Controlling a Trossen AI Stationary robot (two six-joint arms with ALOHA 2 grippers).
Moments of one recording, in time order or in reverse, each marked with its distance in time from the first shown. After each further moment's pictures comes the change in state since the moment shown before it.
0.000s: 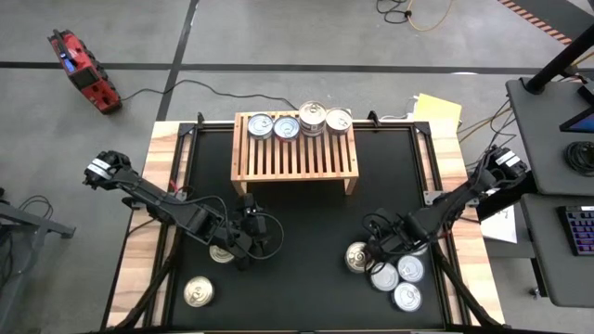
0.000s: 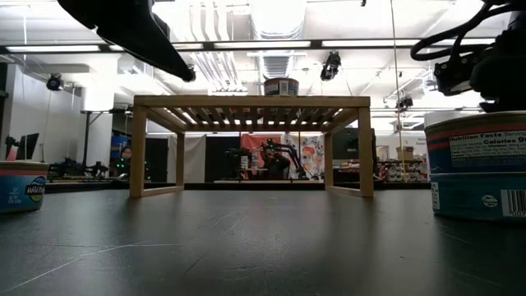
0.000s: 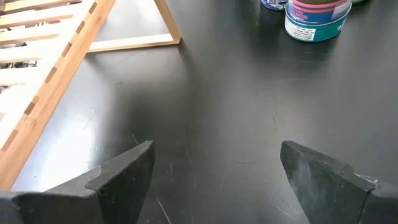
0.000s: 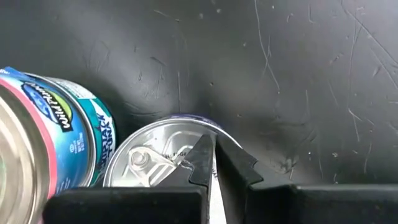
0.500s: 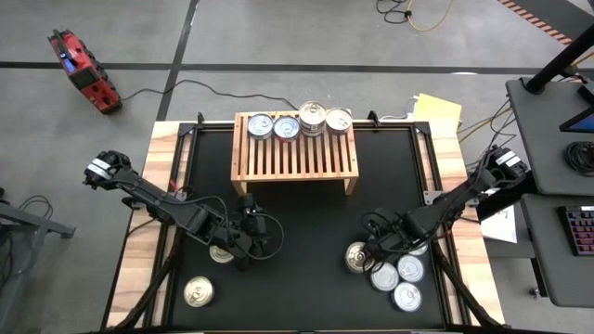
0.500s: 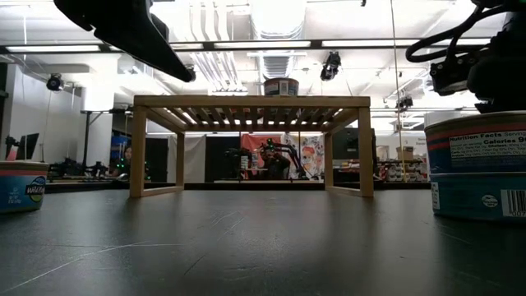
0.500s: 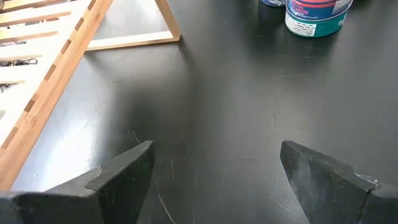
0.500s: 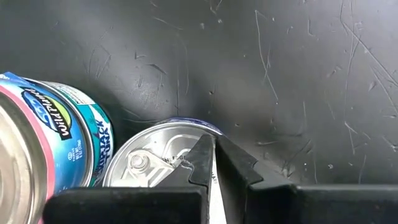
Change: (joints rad) left arm 0.000 0.000 0.000 -0.014 0.000 0.000; right arm -0.019 0.000 0.000 0.005 0.009 -0.055
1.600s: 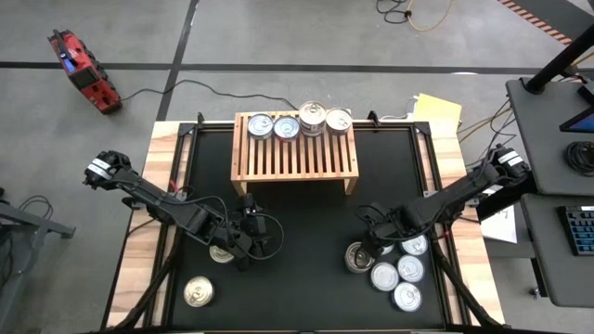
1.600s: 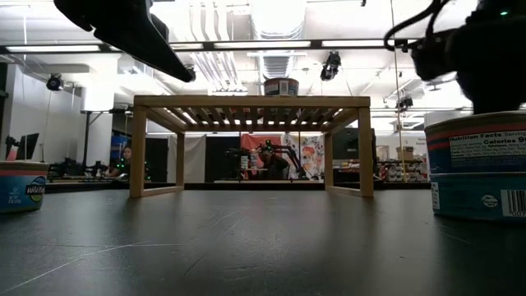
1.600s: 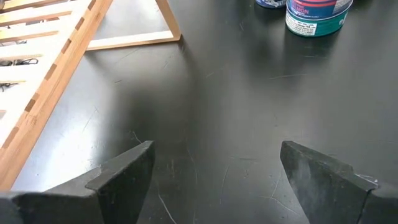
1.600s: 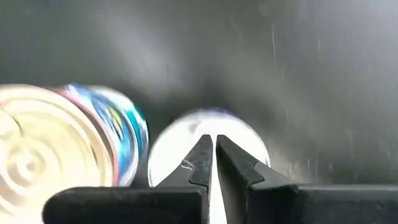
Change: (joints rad) left arm 0.000 0.000 0.000 -0.002 -0.001 0.000; right arm -0.091 -0.023 0.108 -0.079 -0.118 -0.103
